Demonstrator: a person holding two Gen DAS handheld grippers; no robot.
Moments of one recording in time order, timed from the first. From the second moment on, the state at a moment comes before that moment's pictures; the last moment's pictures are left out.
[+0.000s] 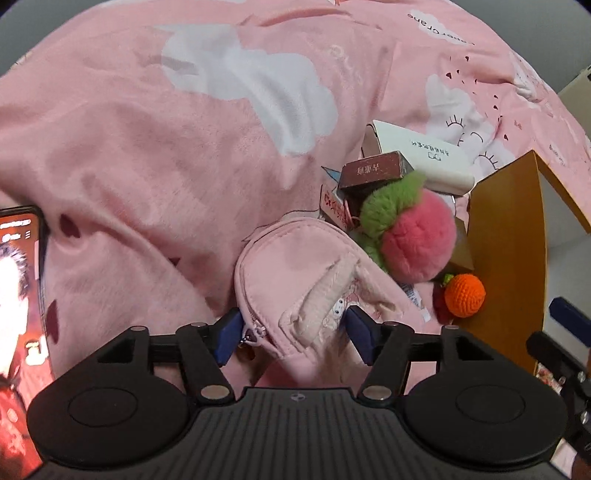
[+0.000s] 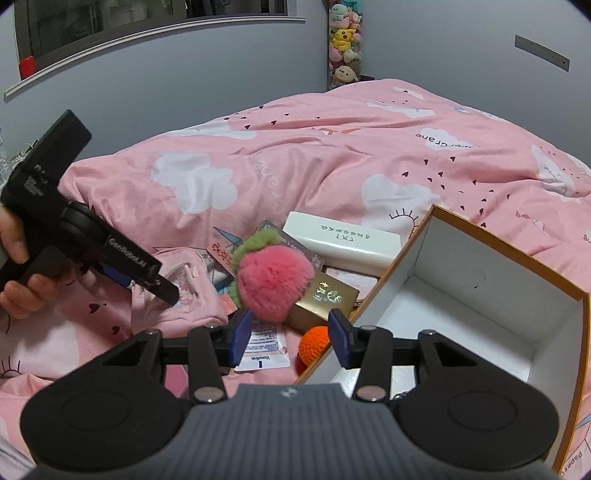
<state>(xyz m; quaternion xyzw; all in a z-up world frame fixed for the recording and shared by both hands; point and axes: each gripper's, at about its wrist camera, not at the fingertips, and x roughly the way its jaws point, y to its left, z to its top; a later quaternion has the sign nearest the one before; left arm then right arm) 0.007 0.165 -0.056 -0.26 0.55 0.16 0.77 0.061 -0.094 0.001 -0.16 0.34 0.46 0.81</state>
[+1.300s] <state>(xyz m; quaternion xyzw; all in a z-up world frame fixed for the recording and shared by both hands) -0.005 0.115 -0.011 0.02 0.45 0.14 0.88 0.046 0.027 -0.068 -0.29 0.48 0.58 0.59</state>
